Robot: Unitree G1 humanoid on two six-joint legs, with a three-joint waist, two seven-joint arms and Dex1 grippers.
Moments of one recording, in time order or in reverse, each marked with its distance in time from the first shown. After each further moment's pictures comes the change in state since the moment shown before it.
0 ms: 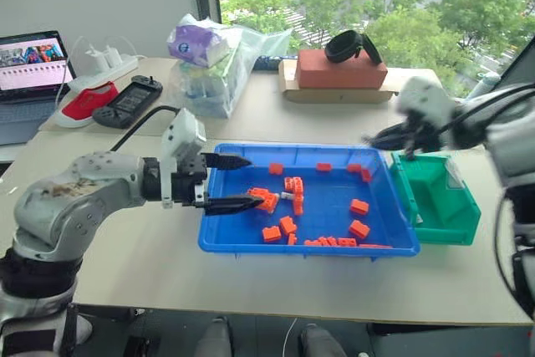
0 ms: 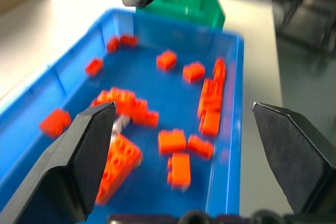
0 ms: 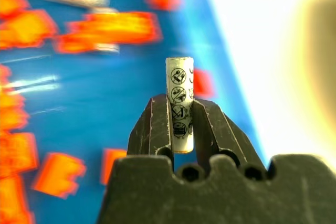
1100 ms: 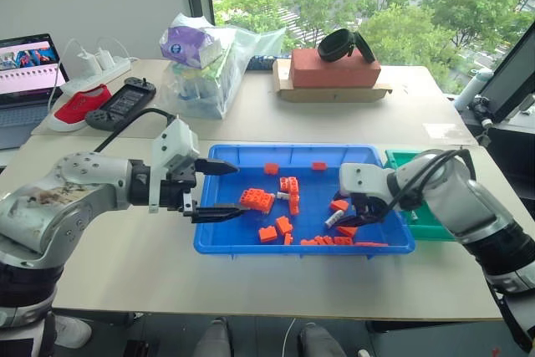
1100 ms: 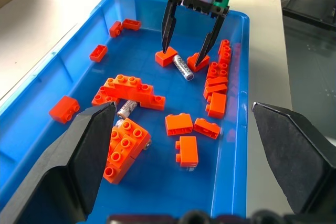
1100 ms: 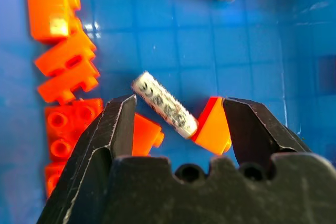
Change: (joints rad) left arm 0.064 0.107 -0.014 -0.042 0.099 -0.065 -0.065; right arm 0.242 0.118 0.285 -0.366 -0.022 -0.017 0.000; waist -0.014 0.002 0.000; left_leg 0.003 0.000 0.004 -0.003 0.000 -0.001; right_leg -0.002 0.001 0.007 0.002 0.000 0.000
